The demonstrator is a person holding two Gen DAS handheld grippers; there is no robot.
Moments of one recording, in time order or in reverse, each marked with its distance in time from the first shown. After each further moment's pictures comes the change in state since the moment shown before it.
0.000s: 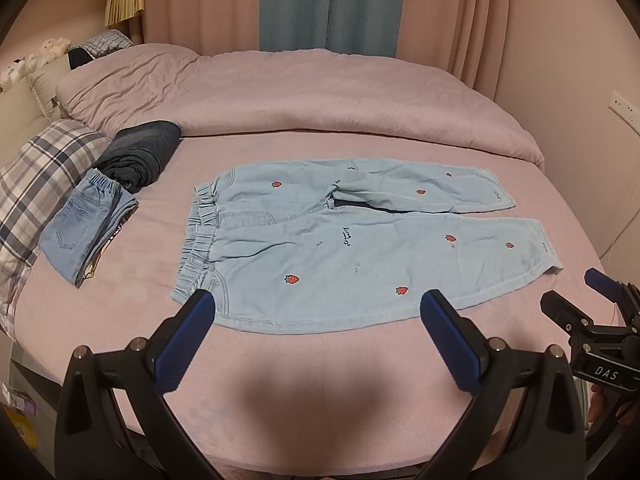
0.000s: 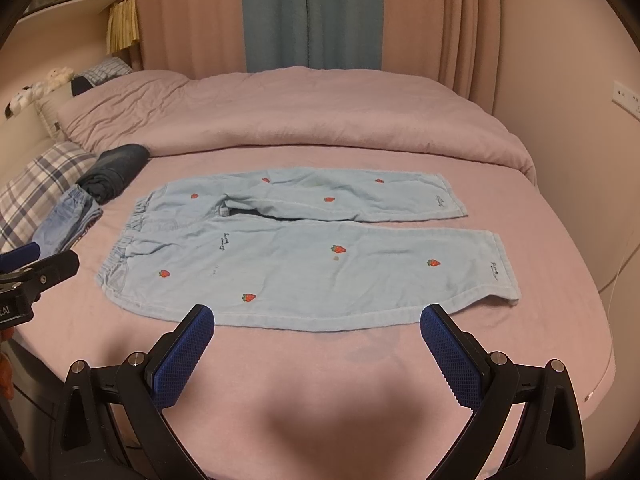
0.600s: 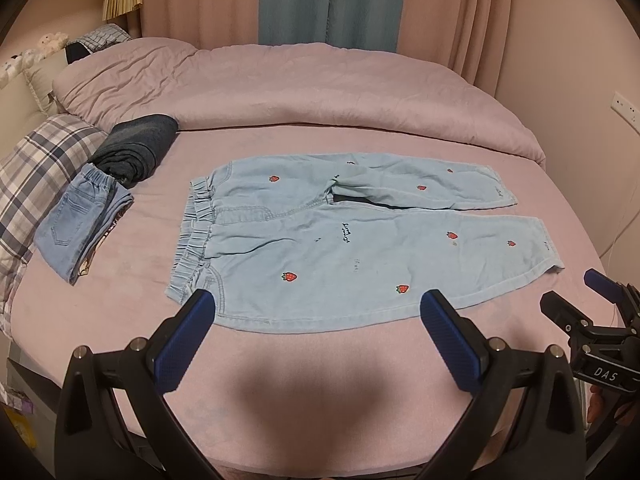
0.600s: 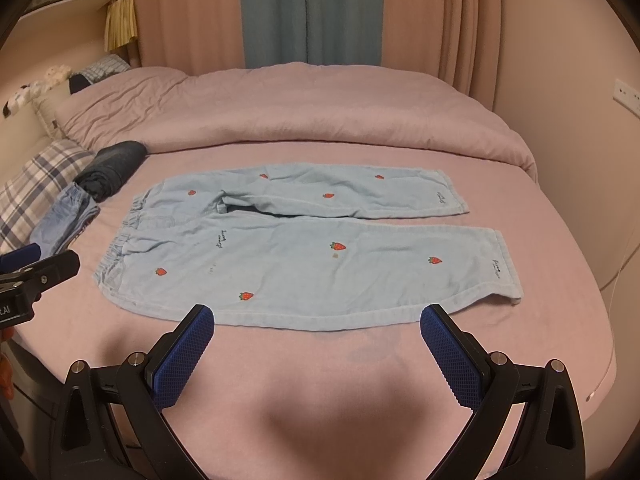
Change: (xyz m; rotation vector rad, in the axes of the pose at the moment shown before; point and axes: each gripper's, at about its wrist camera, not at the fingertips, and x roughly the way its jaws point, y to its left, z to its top) left arm 0.011 0.003 0.002 -0.013 0.023 -0.017; right arm 0.007 0.000 -0.001 -0.002 0.012 -0.003
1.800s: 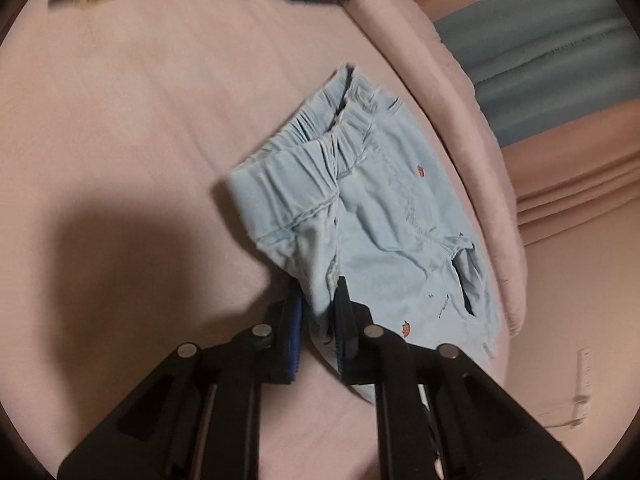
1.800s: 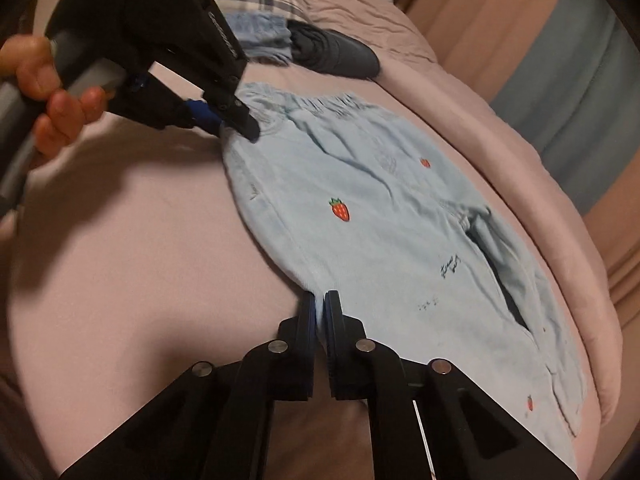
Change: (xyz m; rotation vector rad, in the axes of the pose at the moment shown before) left arm 0.157 0.198 -0.049 -0.825 0.110 -0.197; right arm 0.133 0.190 -0.060 -0.883 -0.060 0.308
